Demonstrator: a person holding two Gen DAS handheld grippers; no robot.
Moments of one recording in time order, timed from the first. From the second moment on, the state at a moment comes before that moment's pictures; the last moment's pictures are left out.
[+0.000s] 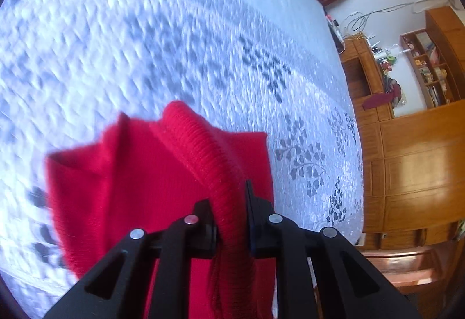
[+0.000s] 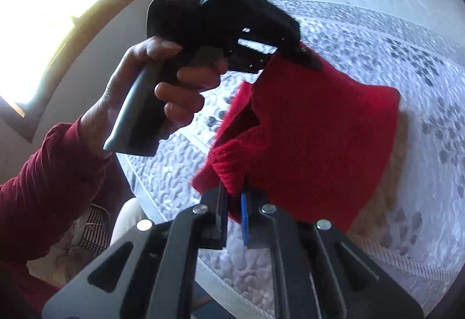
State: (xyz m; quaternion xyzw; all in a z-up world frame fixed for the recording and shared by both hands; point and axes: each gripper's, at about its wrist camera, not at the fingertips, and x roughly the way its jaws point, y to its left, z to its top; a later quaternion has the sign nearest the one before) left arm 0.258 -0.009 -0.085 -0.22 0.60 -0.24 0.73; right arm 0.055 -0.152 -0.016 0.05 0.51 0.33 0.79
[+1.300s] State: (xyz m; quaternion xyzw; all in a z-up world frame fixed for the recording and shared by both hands) left arm 0.124 0.082 -0.151 -0.17 0.58 -0.18 0.78; right arm 0.038 -0.213 -0.114 0.17 0.64 0.20 0.72
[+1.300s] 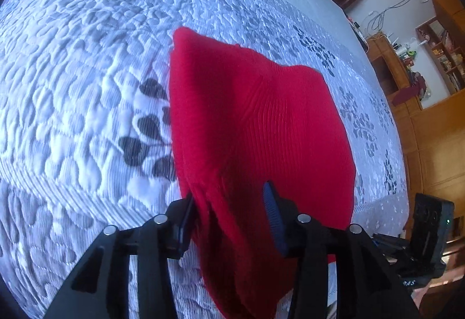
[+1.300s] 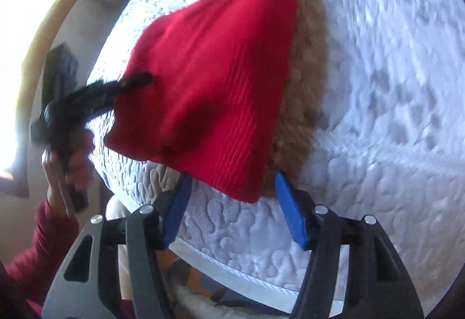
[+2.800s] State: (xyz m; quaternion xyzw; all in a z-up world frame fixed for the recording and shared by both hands) left arm 0.074 0.067 -0.152 -0.16 0.62 -0.17 0.75; right arm 0.026 -0.231 -0.085 0.05 0.59 0.26 0.76
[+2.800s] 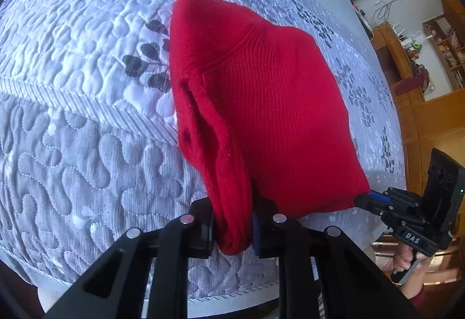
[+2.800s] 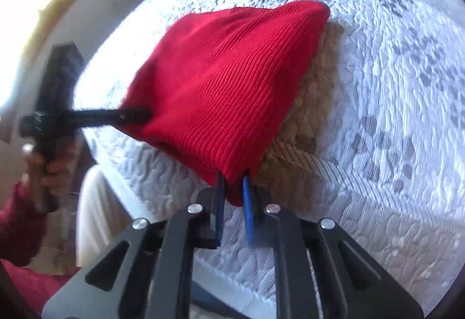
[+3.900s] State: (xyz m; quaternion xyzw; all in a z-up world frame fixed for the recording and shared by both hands) left arm 0.296 -0.024 -0.135 0.07 0.56 -0.28 0.78; right arm 0.171 -0.244 -0.109 0.10 0.61 0.22 0.75
